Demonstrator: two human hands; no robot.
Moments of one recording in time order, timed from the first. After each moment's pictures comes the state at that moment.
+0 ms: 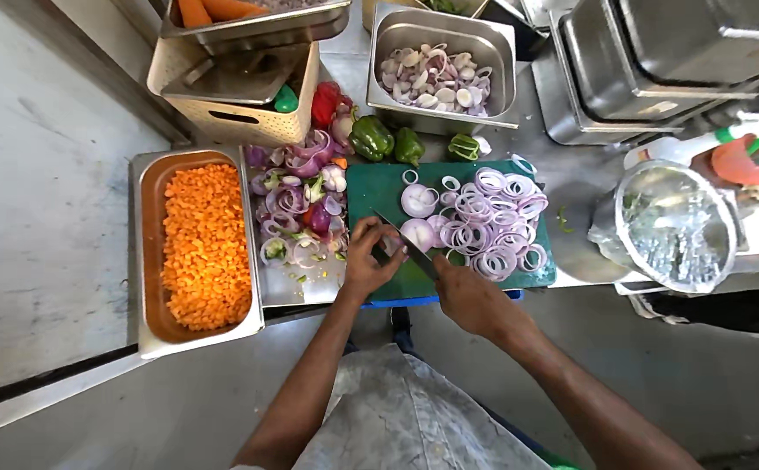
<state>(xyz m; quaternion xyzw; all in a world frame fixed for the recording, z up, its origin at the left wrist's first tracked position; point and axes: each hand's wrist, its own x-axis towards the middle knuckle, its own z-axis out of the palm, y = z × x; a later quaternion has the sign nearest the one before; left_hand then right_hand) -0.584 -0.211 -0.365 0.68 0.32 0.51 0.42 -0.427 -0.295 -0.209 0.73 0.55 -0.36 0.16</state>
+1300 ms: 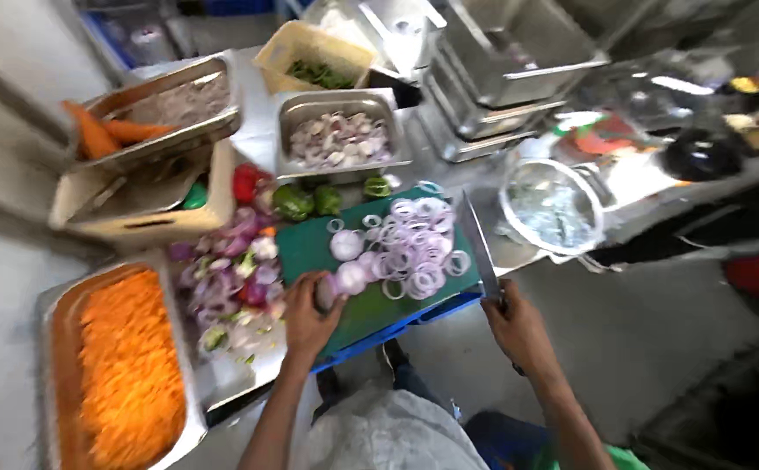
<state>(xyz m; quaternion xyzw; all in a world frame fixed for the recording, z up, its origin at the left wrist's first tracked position) -0.586 -0.221 -0.334 0.79 0.43 0.31 0.31 -0.308 -0.435 -0.207 0.91 0.29 -0.20 -0.23</state>
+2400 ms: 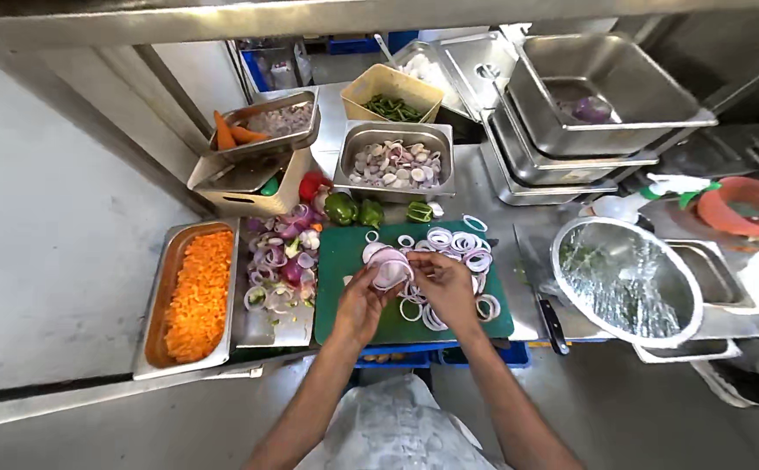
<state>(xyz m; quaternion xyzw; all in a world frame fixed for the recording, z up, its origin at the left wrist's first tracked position) -0.491 -0.254 -0.216 0.17 0.39 0.44 0.79 -0.326 -0.287 -0.217 0.61 0.51 -0.31 -0.51</state>
